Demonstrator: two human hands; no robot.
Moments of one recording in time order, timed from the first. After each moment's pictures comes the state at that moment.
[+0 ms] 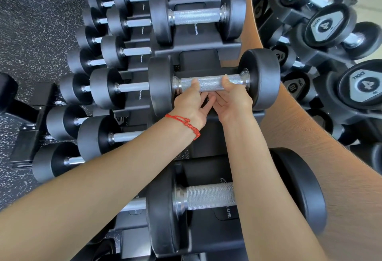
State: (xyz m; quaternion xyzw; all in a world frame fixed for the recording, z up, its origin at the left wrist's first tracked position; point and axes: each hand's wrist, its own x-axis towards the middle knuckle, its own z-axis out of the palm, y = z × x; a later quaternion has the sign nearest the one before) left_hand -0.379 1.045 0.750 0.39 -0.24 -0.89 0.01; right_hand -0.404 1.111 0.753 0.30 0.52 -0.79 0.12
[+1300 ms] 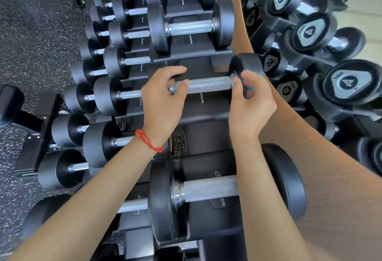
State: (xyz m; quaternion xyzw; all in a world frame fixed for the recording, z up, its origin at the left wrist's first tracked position) left_hand -0.326 1.010 0.770 0.13 -0.77 -0.56 0.28; right_hand -0.358 1.136 0.777 0.03 0.83 -0.48 -0.29
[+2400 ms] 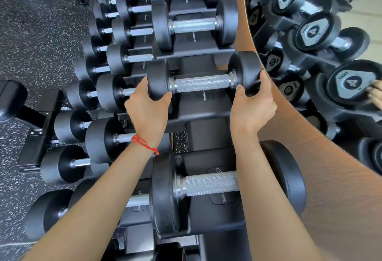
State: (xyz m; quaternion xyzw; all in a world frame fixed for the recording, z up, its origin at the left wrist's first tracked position) left_hand -0.314 0.993 0.748 0.28 -0.78 -0.49 0.27; right_hand -0.370 1.141 0.765 0.14 0.85 -0.43 -0.26
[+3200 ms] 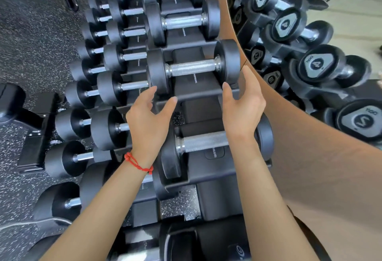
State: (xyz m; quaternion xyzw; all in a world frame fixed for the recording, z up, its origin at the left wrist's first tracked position) left_hand -0.213 1.022 0.770 0.25 -0.74 -0.57 0.24; right_hand -0.268 1.159 0.799 0.00 0.87 -0.42 -0.25
